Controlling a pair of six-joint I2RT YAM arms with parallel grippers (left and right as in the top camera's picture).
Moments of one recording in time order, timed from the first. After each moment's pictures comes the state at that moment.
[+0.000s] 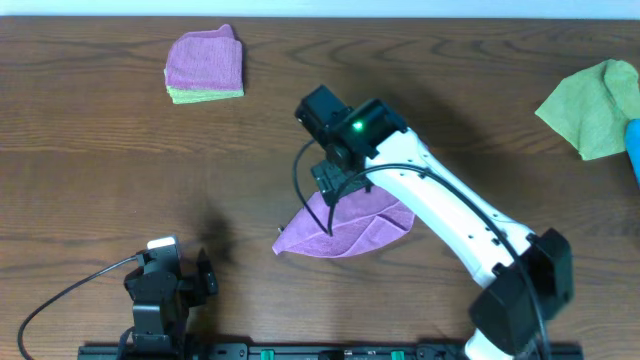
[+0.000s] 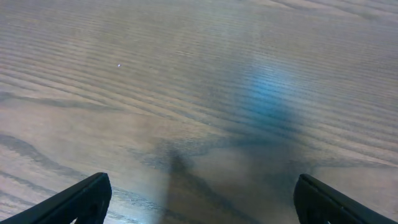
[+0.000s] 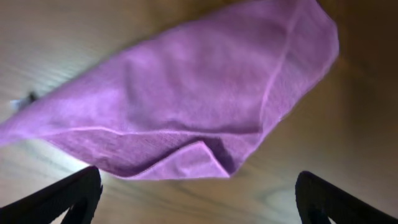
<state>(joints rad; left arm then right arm) -0.07 0.04 0.20 -0.86 -0.19 -0.17 0.70 1.81 1.62 -1.27 0.22 0.35</state>
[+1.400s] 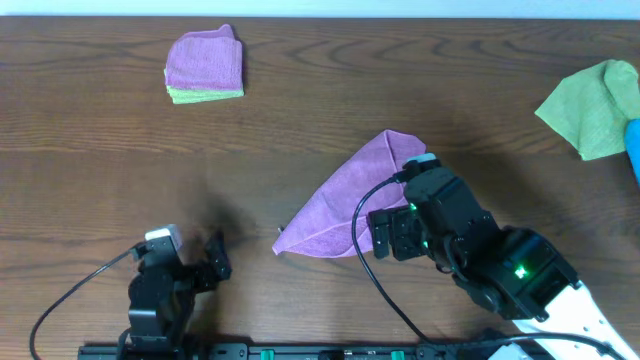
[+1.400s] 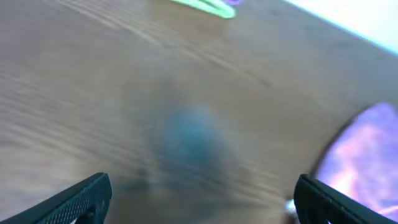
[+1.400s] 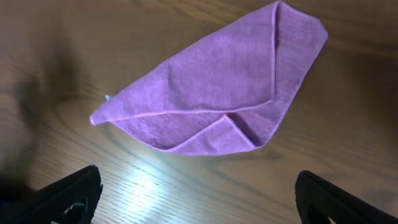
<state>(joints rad) -0.07 0.04 0.18 -0.65 0.04 -0.41 0.70 1.05 1.12 -1.04 0.11 0.47</state>
